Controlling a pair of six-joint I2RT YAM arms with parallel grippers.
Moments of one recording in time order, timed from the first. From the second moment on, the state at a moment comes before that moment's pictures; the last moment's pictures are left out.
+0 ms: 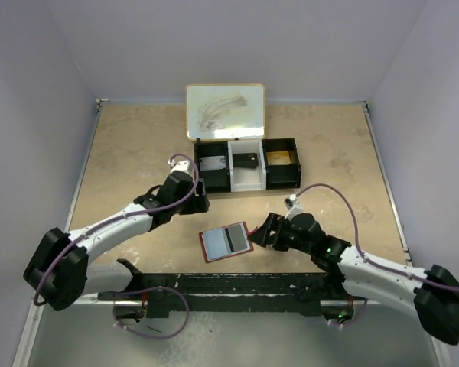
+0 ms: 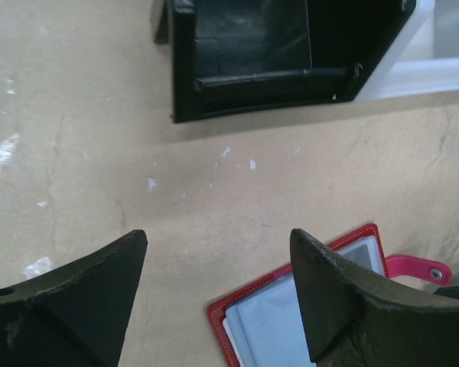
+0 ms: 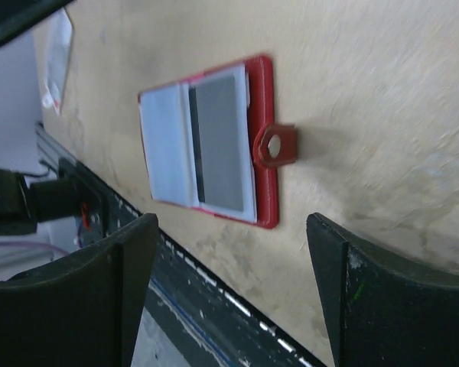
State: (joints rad) left arm -0.60 1.21 0.66 -0.23 -0.14 -0.63; right arm 0.81 0.77 0.17 0.09 -0.05 0.98
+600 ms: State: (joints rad) left arm -0.78 1.38 0.66 -0.13 -0.18 -0.68; right arm 1.10 1.03 0.20 0.21 0.08 1.29
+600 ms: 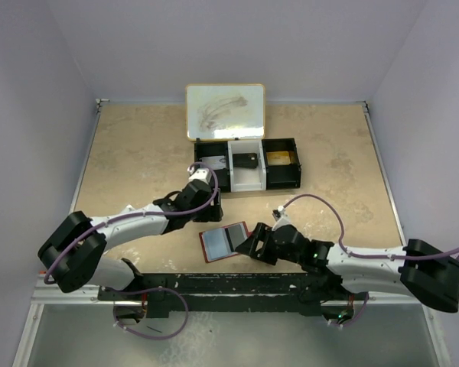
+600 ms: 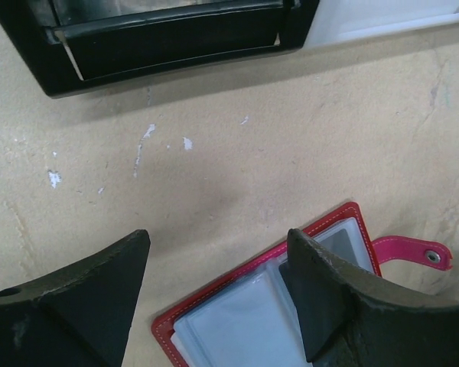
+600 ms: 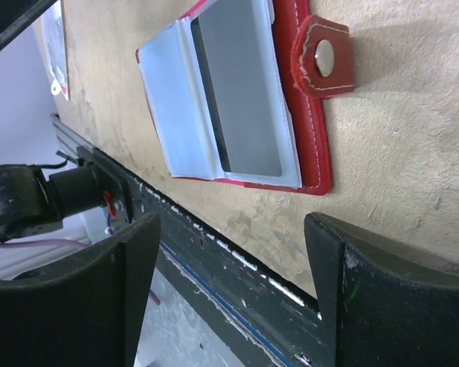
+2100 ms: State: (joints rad) left arm -1.16 1.19 0.22 0.39 -0.24 -1.08; right arm 0.75 1.64 0.67 0.28 -0.26 0.79
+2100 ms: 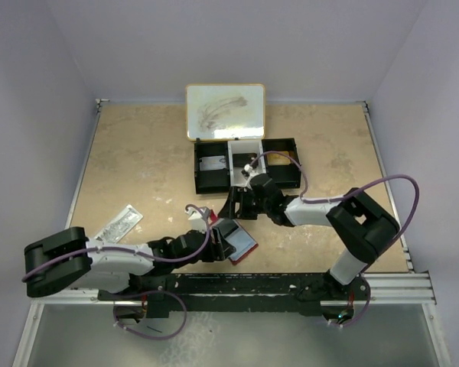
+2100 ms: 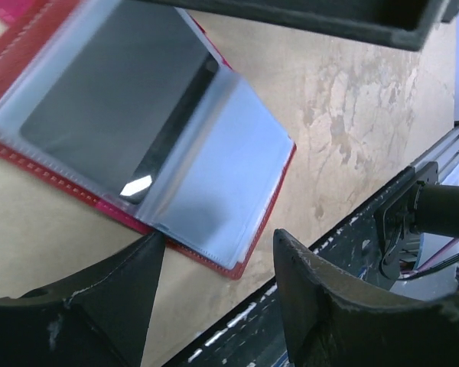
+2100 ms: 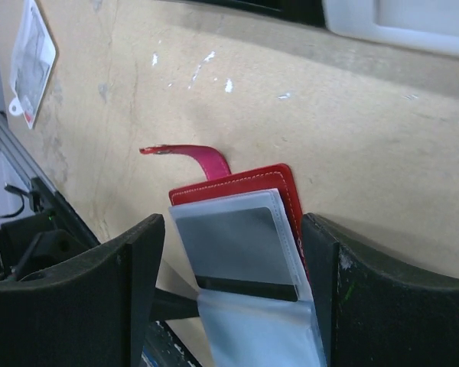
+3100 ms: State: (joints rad) left arm -1.33 1.10 0.38 0.03 -0.53 -1.12; right arm 0.77 1.21 0.47 0.11 -0.08 0.91
